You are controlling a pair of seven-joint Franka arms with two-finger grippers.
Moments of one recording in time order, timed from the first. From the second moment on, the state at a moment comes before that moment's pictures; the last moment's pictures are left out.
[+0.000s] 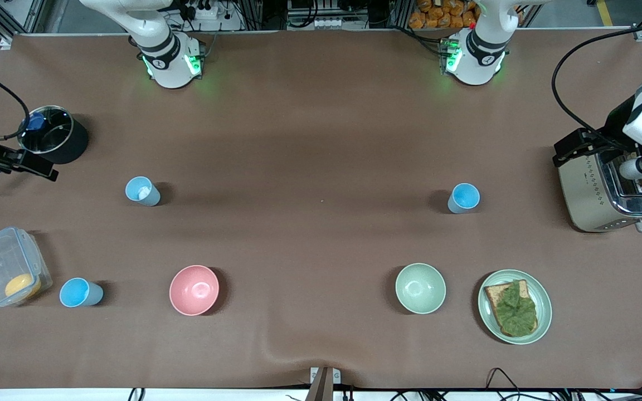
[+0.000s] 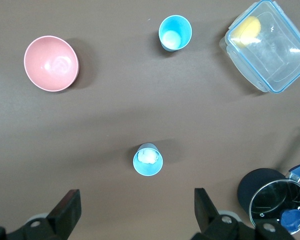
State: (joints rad) left arm 0.03 0.04 -0.12 -1.57 -0.02 1.62 -0.17; right arm 0.01 0.10 -0.06 -1.53 0.00 1.59 0.13
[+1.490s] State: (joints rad) left arm 0.04 0.04 -0.14 -1.57 -0.02 1.61 -0.17; right arm 0.00 0.10 -0.06 -1.53 0.00 1.59 0.13
